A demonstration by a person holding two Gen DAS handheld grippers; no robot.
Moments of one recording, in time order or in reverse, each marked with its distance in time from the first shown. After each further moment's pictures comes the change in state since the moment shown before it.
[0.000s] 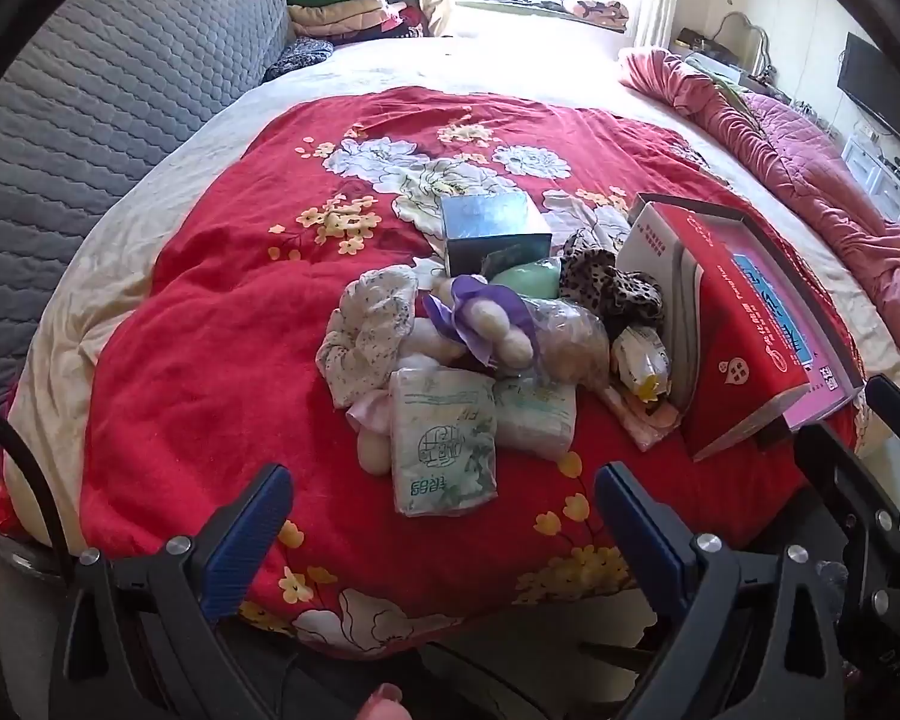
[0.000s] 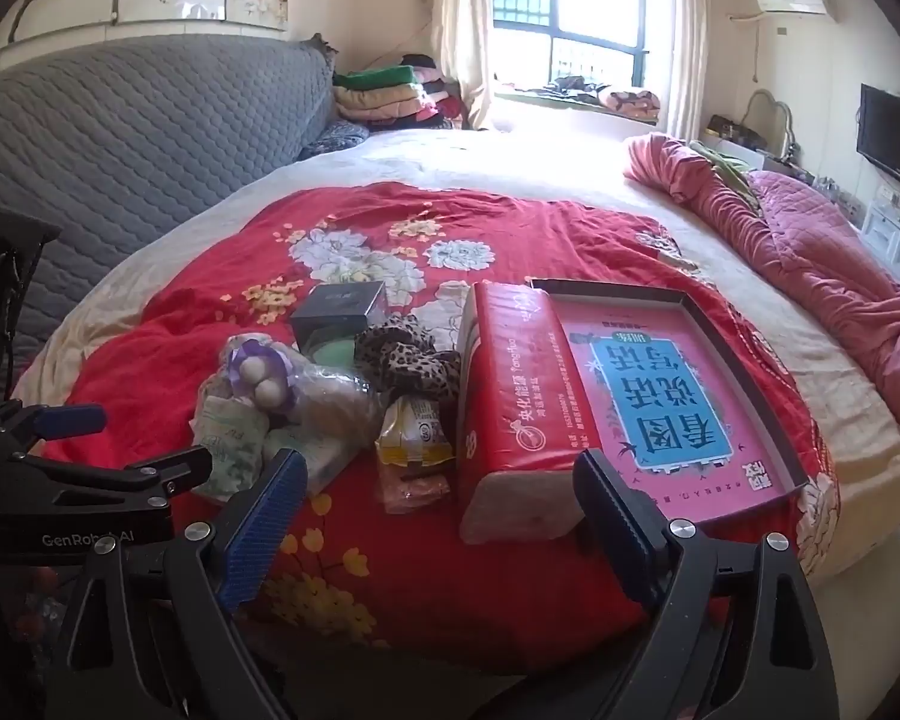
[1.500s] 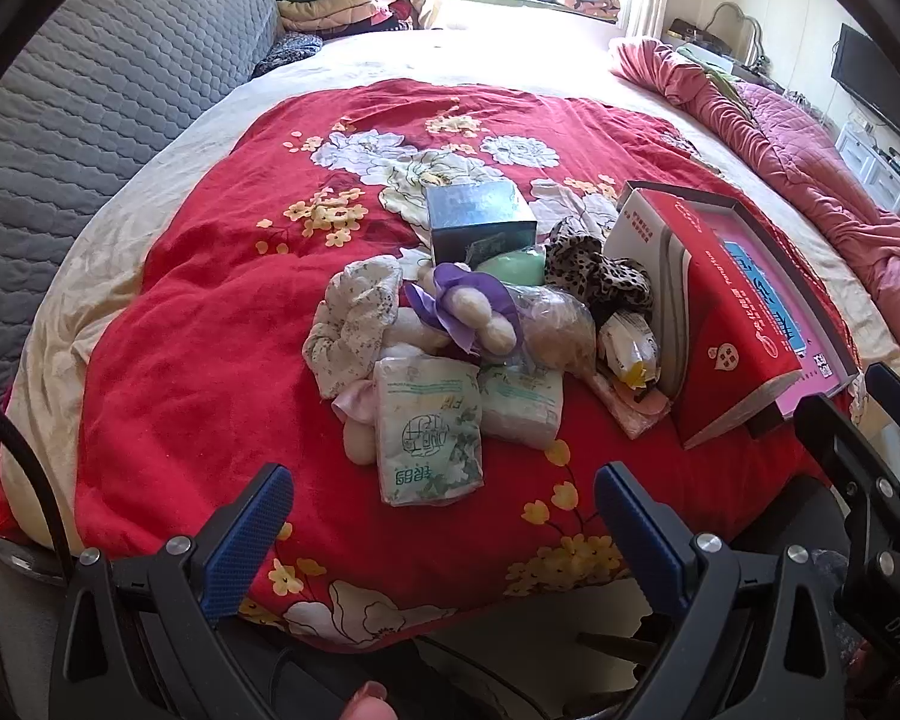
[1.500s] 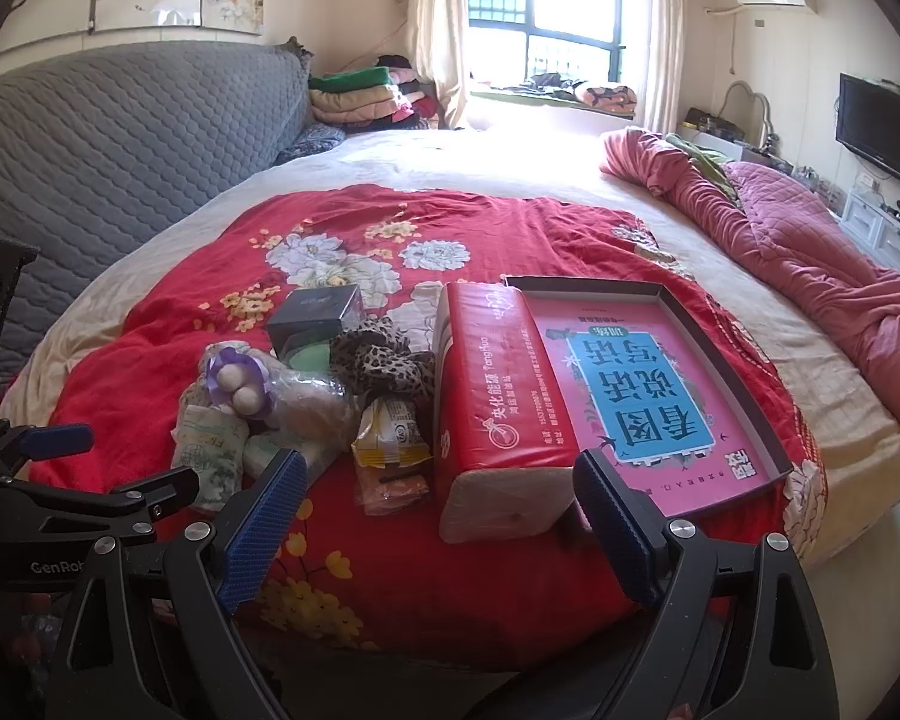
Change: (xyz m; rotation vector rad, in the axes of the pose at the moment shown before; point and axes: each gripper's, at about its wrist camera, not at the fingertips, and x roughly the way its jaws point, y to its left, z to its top) left arm 0.001 -0.008 -0.001 0.012 0.037 -0.005; right arm 0.006 -0.023 0.003 0.048 0.007 -0.036
